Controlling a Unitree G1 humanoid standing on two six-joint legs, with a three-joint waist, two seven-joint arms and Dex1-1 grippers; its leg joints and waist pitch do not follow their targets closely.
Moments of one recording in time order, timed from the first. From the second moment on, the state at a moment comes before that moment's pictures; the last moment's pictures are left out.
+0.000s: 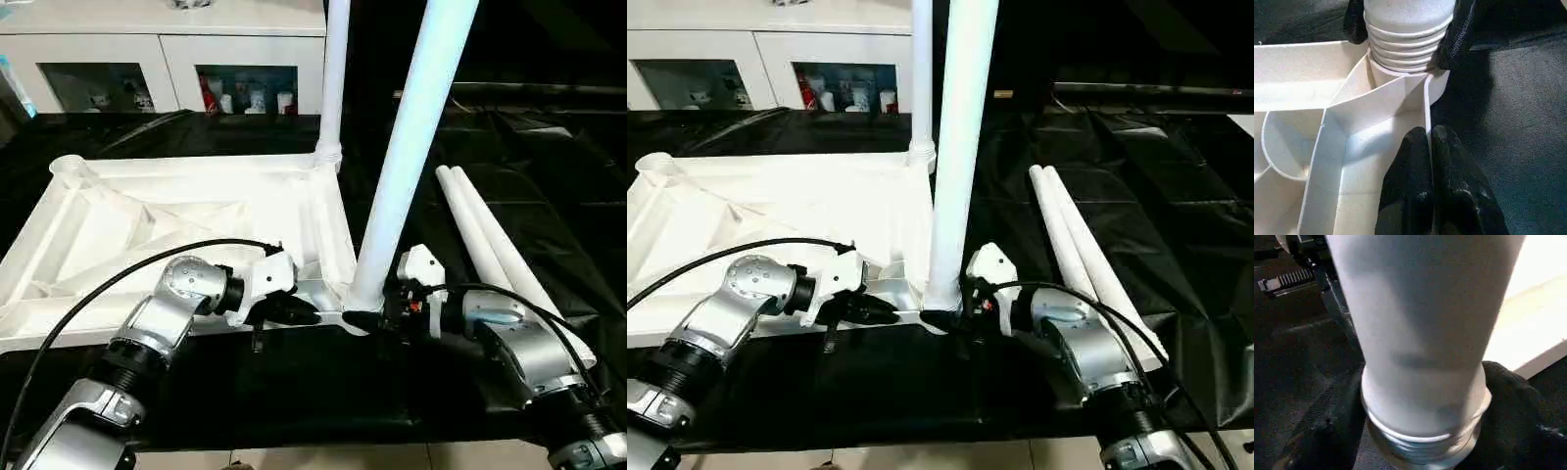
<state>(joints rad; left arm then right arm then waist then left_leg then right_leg) -0.54 0.40 -0.33 0.49 -0.01 0.01 -1.26 -0.35 -0.38 0.21 0.32 0.19 0.15 1.03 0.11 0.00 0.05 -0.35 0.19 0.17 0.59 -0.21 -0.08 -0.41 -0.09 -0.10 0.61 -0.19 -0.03</state>
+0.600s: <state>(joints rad) -0.68 0.19 -0.31 0.70 0.12 0.15 -0.83 -0.50 -0.08 0.06 0.62 0.13 0.12 0.33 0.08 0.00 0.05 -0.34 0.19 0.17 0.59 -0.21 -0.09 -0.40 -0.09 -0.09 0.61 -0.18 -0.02</state>
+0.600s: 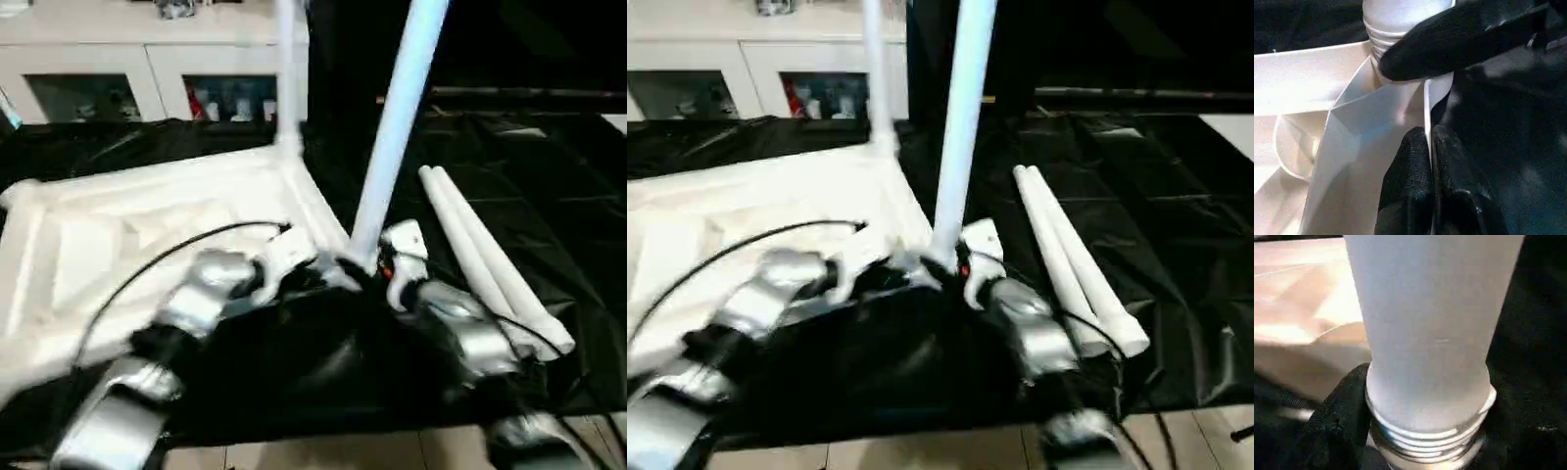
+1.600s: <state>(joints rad) -0.60 0.32 -0.31 0.61 0.06 0.02 -1.08 -0.41 -0.31 0.14 0.41 0.20 0.23 0.82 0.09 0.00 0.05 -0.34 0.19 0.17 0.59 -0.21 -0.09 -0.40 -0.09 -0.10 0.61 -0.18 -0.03</state>
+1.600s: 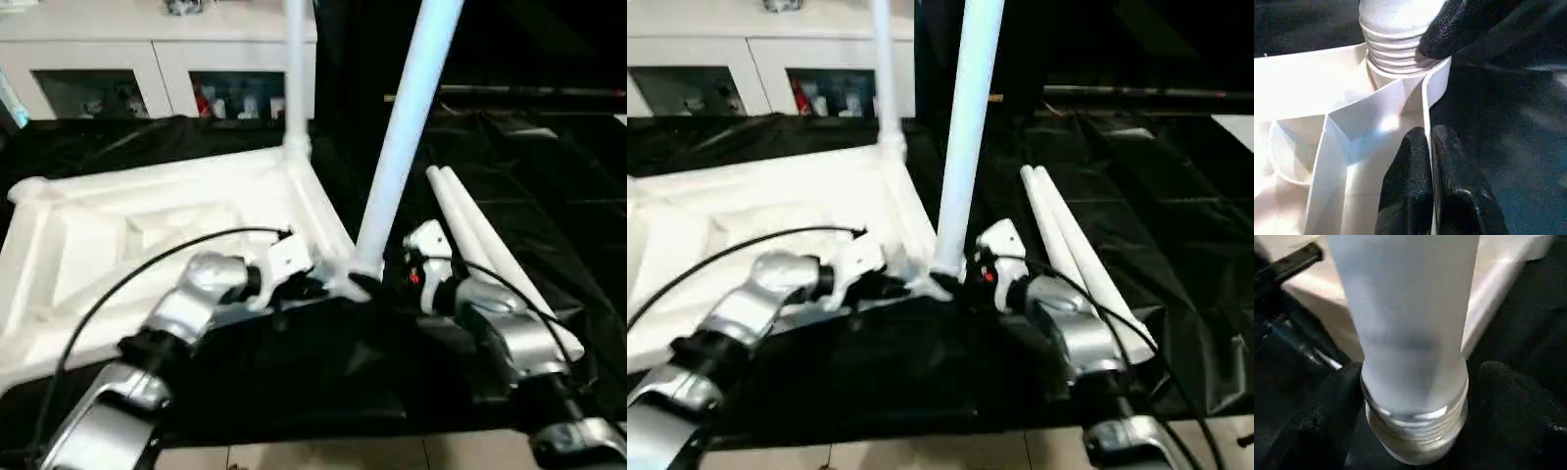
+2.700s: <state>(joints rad) -0.71 0.17 -0.29 0.76 0.11 0.13 -0.78 -0.53 -0.08 0.05 0.61 0.13 0.21 0.34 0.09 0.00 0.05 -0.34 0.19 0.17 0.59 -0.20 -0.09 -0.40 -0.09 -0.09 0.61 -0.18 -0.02</state>
